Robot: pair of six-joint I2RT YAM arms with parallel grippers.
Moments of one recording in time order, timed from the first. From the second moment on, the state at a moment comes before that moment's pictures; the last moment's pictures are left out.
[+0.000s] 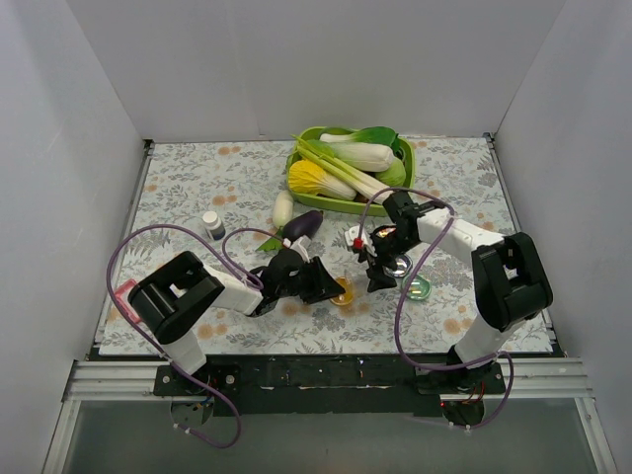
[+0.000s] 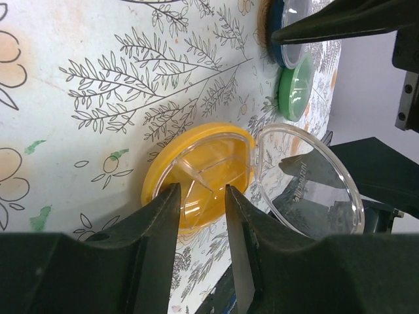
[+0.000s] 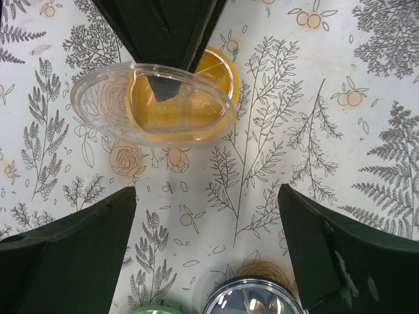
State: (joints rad) left arm -0.82 1.68 0.52 0.63 0.25 -1.12; right arm 0.45 1.68 1.06 -0.79 -0.79 -1.27
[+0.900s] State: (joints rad) left arm -0.82 1.64 0.57 0.48 0.23 -1.12; right arm 0.66 1.46 1.07 -0.71 -0.81 -0.74
